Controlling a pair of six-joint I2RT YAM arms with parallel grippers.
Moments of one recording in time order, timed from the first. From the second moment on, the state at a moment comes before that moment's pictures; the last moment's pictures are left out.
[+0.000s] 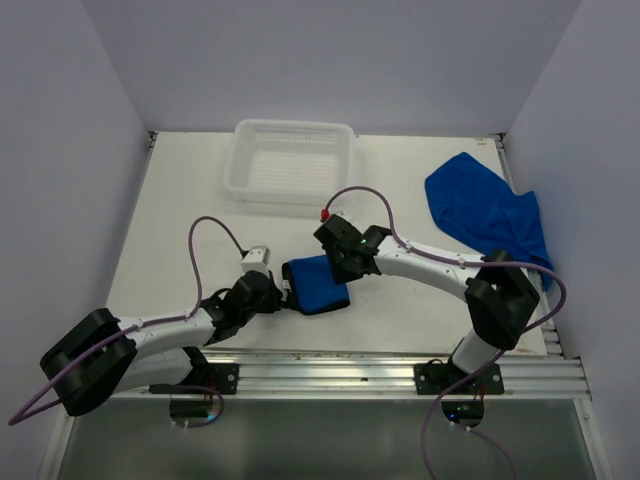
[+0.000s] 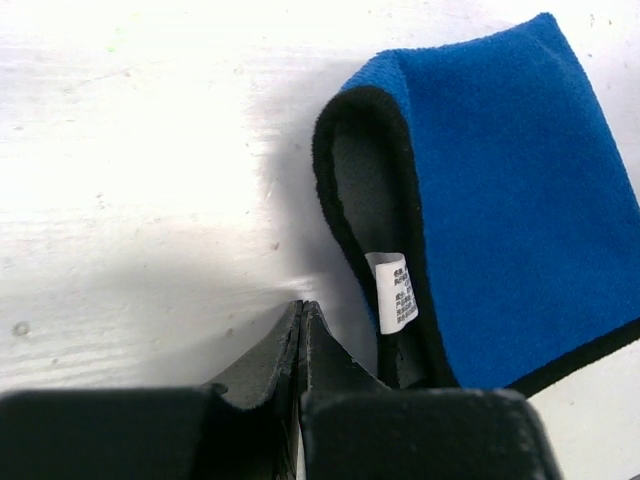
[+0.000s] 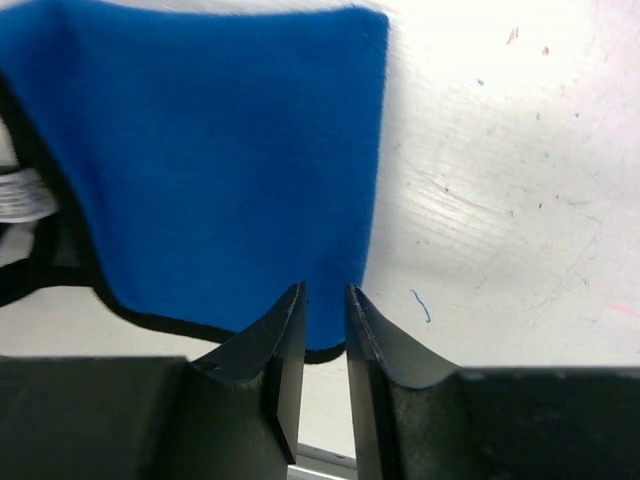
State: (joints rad) left arm -0.81 1.16 0.25 0.22 -0.29 -0.72; right arm 0.91 1.65 1.19 -0.67 0.21 0.57
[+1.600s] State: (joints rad) left arm -0.81 1.42 0.54 0.18 -0.25 -0.61; right arm 0.75 1.75 1.24 -0.52 0.11 0.56
